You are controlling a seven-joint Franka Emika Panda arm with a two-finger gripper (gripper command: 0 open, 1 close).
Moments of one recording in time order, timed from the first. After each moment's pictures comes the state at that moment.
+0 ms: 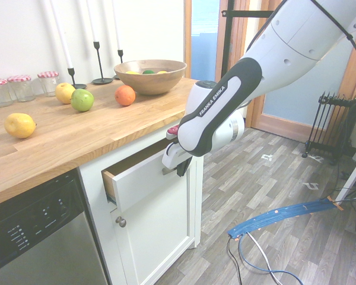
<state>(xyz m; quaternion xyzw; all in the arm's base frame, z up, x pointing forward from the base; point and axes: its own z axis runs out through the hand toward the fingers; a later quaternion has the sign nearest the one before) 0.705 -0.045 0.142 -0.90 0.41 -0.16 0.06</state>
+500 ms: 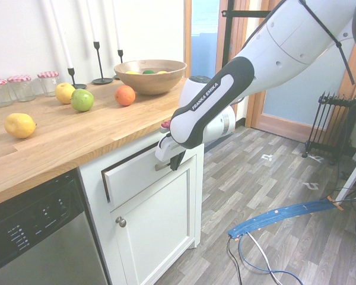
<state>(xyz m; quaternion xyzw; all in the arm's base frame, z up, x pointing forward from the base) 0.730 -0.045 0.139 -0.90 0.41 -0.15 0.06</state>
